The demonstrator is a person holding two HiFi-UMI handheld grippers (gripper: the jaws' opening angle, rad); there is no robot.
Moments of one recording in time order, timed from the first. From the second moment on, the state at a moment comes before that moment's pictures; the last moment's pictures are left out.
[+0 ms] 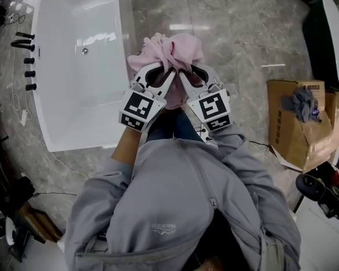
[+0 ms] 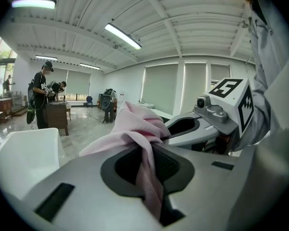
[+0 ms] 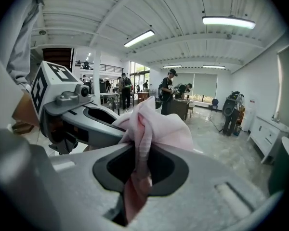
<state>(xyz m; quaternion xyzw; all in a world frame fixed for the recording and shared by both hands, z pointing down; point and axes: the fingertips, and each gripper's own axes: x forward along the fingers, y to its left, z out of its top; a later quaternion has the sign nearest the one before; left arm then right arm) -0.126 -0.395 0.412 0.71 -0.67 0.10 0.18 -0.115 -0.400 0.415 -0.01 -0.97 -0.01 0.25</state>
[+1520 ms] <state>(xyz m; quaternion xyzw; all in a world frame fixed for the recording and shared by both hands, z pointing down) -0.174 -0.346 0.640 0.58 -0.69 0.19 0.39 -0.124 -0.413 0.614 -0.01 -0.91 0.04 0.40</state>
